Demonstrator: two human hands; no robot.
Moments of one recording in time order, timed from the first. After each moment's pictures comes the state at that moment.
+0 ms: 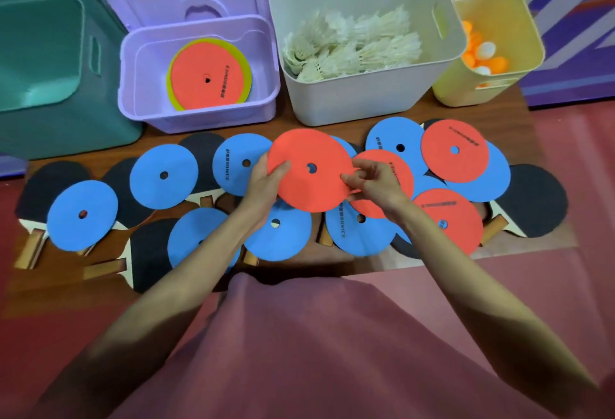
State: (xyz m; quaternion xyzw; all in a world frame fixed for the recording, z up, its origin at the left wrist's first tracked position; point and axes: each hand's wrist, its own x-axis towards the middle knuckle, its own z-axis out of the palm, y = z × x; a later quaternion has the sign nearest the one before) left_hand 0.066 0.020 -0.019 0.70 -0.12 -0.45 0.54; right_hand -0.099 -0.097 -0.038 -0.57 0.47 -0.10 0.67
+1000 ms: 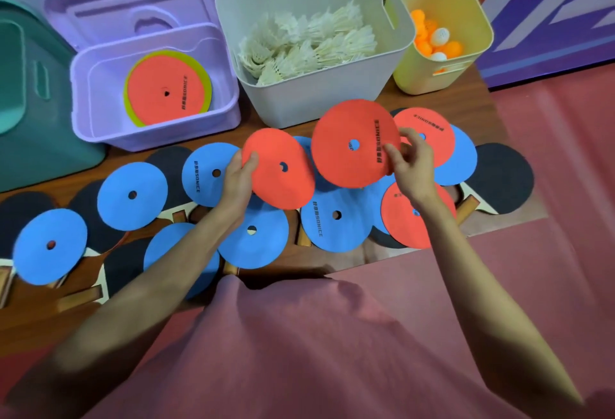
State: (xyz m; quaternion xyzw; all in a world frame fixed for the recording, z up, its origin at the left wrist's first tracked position) left_hand 0.061 -0.003 -0.028 0.73 -0.16 -0.42 0.52; right_hand -0.177 -0.141 -0.037 -0.64 0.51 -0.32 0.48
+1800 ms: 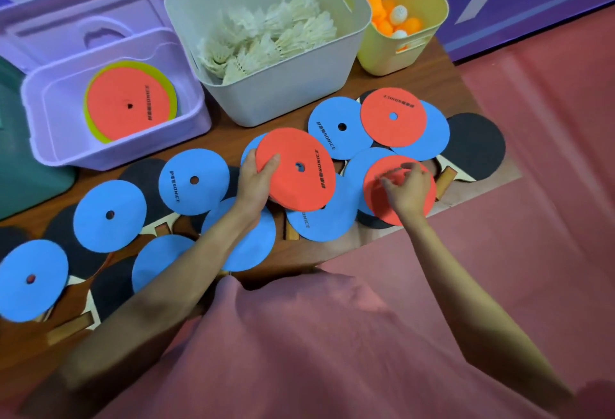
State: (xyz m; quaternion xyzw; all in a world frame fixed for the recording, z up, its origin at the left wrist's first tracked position) left_hand 0.014 -0.020 -0.025 0.71 -0.24 -0.45 0.49; right_hand -0.230 -0.102 -0.101 -0.55 0.75 -0.17 0.33
